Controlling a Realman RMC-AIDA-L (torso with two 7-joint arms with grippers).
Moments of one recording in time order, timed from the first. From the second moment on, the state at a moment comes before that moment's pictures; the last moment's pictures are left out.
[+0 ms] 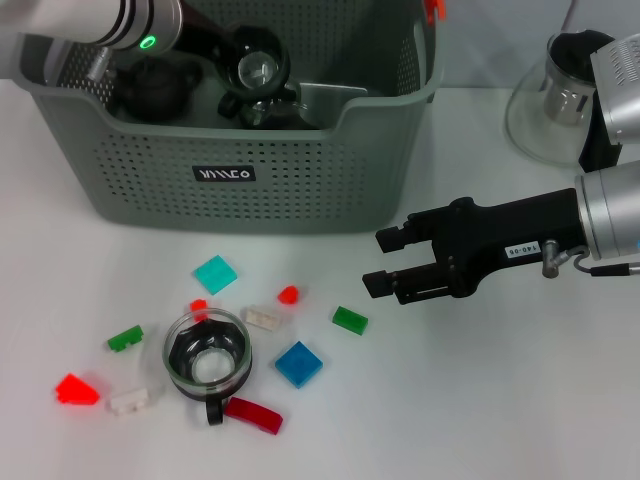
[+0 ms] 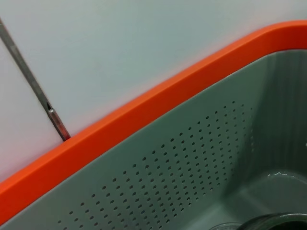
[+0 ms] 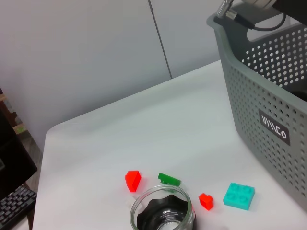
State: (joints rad) left arm -0.99 -2.05 1.01 0.65 2.64 0.70 -2.23; right arm 0.66 2.09 -1.06 -0.86 -2.01 -1.54 1.75
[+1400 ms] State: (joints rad) left arm -0.98 -2.07 1.02 0.64 2.67 0.67 -2.23; right arm 0.66 2.09 -1.06 -0.85 -2.01 -1.53 1.75
